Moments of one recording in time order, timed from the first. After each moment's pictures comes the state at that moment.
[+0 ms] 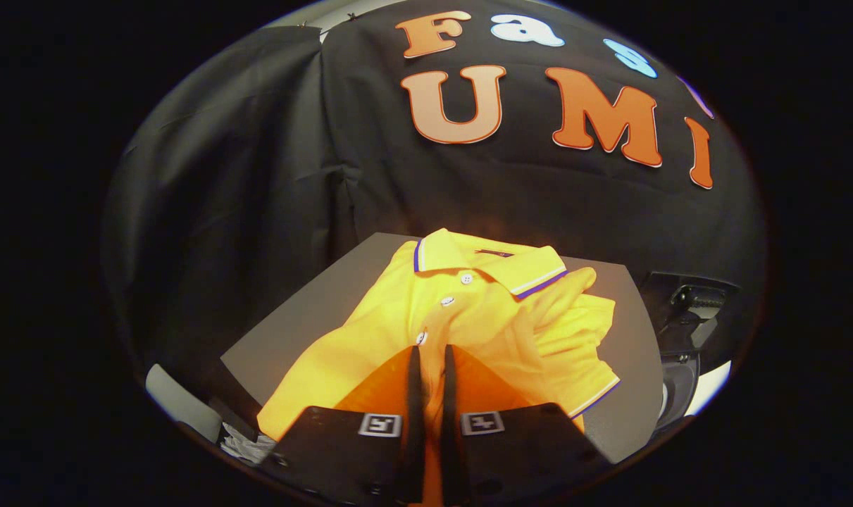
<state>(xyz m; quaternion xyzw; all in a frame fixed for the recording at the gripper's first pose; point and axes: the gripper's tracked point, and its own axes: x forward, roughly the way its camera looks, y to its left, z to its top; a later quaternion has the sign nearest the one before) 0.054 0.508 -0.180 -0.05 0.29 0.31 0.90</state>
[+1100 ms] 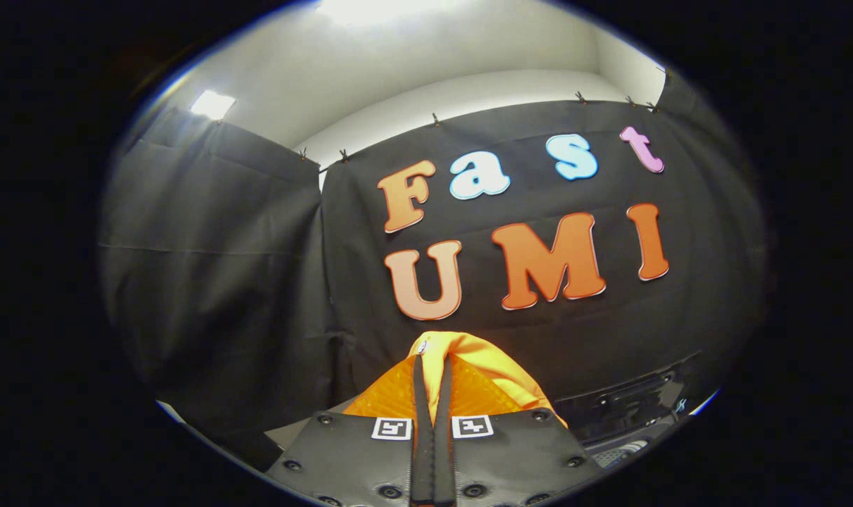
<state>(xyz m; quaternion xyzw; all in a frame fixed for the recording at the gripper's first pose) 0.050 0.331 0.053 0.08 -0.04 0.29 0.95</state>
